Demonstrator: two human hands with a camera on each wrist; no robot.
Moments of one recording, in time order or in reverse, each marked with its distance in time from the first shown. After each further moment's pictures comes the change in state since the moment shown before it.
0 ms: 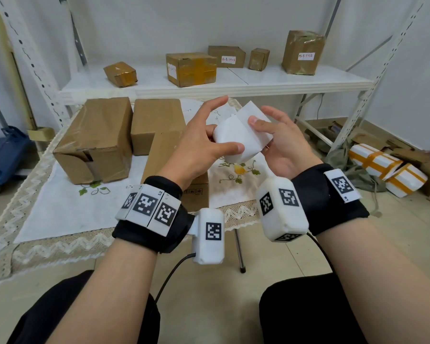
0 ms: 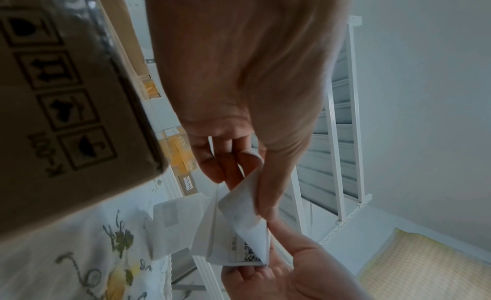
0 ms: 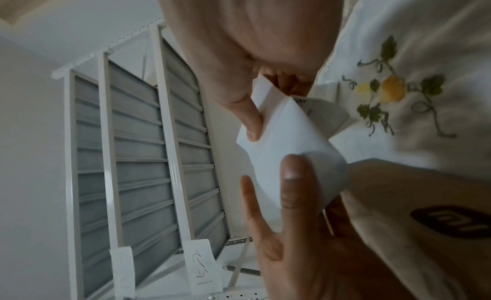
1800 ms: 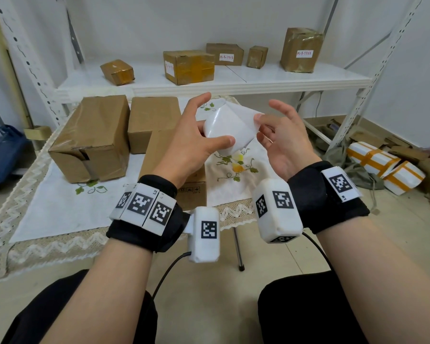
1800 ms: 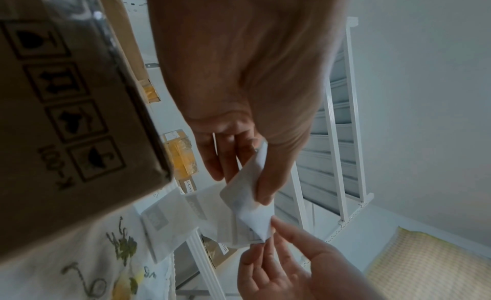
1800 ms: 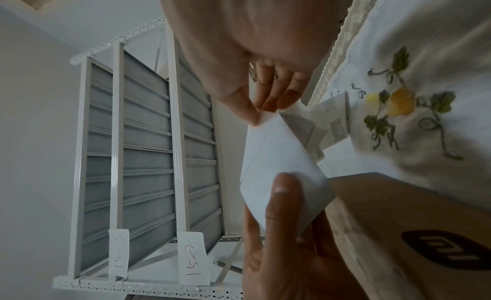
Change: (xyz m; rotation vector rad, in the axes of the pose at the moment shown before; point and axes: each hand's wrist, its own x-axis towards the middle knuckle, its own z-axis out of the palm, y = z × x) left_hand 0.002 -0.003 -0.004 0.026 0.105 -0.024; right_hand -0.002 -0.001 0.002 0.023 0.097 -0.109
